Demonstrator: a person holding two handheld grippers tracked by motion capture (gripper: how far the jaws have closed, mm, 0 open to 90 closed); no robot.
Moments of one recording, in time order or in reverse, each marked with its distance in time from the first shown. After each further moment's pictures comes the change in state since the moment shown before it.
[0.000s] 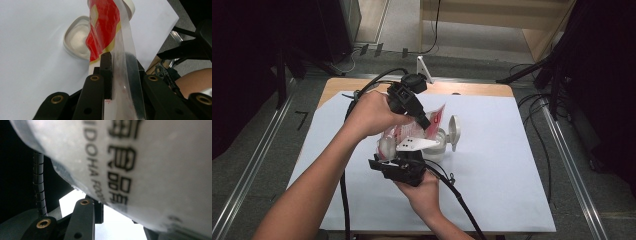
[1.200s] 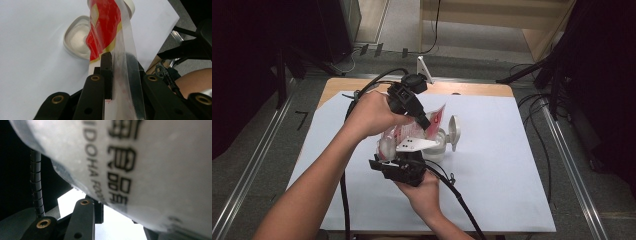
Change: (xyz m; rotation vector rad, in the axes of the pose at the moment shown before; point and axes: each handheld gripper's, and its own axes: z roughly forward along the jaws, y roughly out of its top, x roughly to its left) left arm -0.001 0.000 0.000 0.001 0.002 -0.003; right arm 0.000 -0.001 0.000 0.001 -0.006 -0.007
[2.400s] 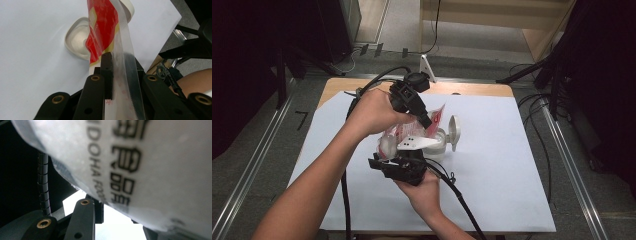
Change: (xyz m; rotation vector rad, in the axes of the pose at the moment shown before) left arm -0.004 0.005 -0.002 0.013 0.020 0.005; right arm 0.001 0.005 -0.004 -0.011 0.030 0.008
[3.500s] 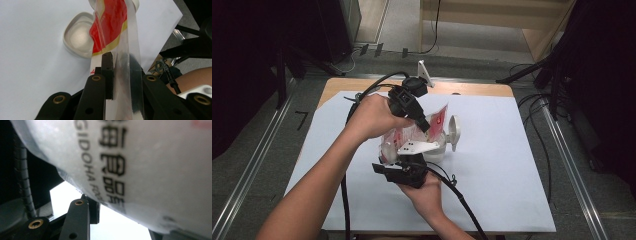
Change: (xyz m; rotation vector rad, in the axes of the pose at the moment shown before) left arm 0.008 -0.009 0.011 0.000 -0.018 -0.003; right arm -0.011 -0.019 0.006 0.055 -0.063 -0.033
